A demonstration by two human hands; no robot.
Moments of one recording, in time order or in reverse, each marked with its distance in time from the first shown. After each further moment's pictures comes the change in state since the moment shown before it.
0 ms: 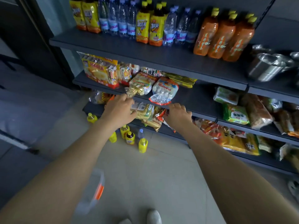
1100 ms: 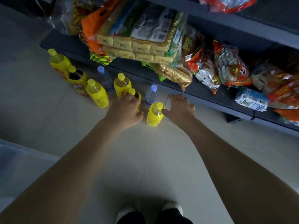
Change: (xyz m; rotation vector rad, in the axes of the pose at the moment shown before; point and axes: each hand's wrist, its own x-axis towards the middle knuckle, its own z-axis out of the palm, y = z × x) left_hand 0.049 -0.151 0.519 -0.144 -0.252 -0.044; right_hand 0.252 -0.012 0.472 -0.012 -0.125 0.030
